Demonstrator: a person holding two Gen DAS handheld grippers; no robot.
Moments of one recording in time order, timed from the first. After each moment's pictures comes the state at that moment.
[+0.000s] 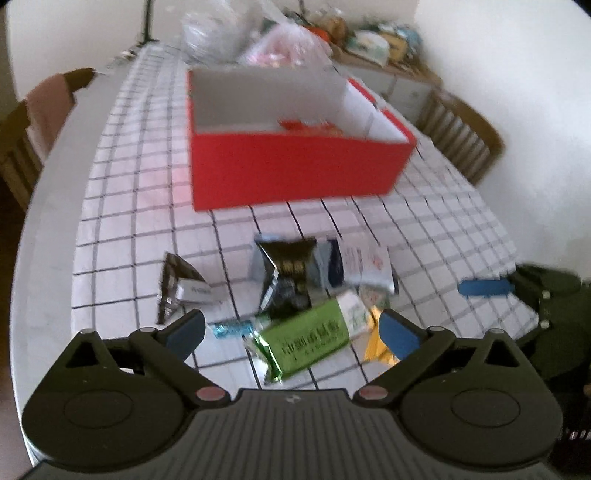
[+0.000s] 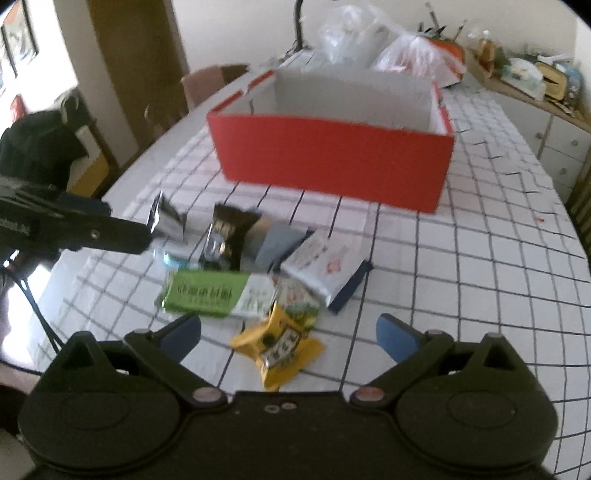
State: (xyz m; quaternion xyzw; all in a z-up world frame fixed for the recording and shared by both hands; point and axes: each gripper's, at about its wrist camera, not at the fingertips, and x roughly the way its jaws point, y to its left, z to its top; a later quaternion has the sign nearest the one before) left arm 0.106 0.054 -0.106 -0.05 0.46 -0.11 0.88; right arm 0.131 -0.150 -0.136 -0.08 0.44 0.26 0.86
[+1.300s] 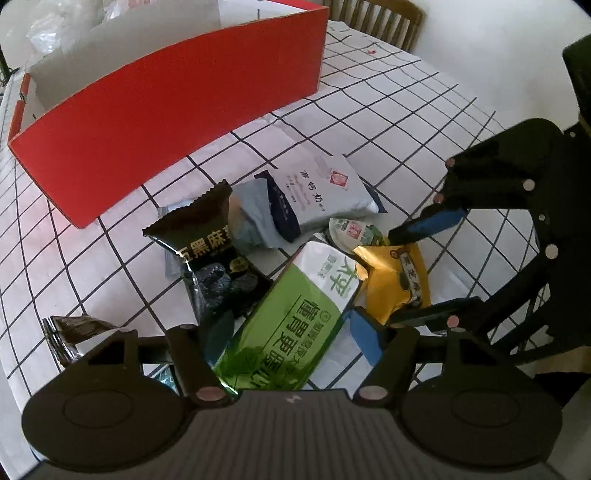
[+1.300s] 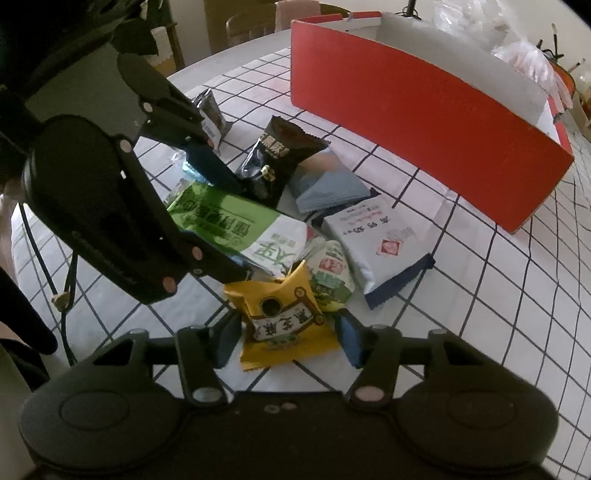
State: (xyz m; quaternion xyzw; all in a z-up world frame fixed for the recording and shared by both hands) left arm 0.157 -0.001 -0.173 0.12 0.52 -0.23 0.81; right arm 0.148 -0.121 -0.184 -0.22 0.45 0.37 0.78
